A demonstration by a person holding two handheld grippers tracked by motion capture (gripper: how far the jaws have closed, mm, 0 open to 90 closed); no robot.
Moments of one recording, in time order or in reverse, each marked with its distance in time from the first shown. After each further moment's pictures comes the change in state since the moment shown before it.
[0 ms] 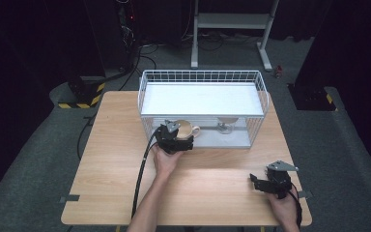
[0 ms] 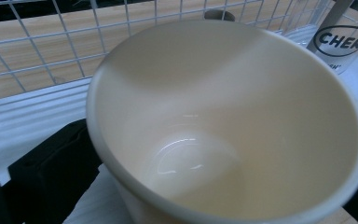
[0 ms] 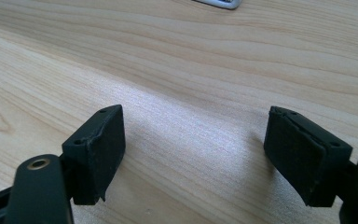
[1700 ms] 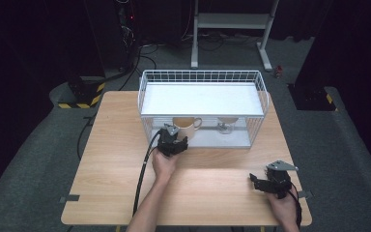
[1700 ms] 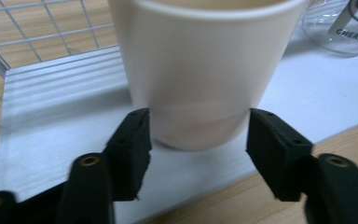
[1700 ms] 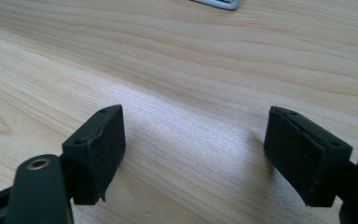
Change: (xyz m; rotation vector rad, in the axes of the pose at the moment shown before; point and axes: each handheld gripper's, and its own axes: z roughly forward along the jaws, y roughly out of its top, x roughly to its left) left arm -0.002 -0.012 0.002 0.067 0.065 -0.011; right arm 0.000 0.001 0.001 -0.001 0.000 0.001
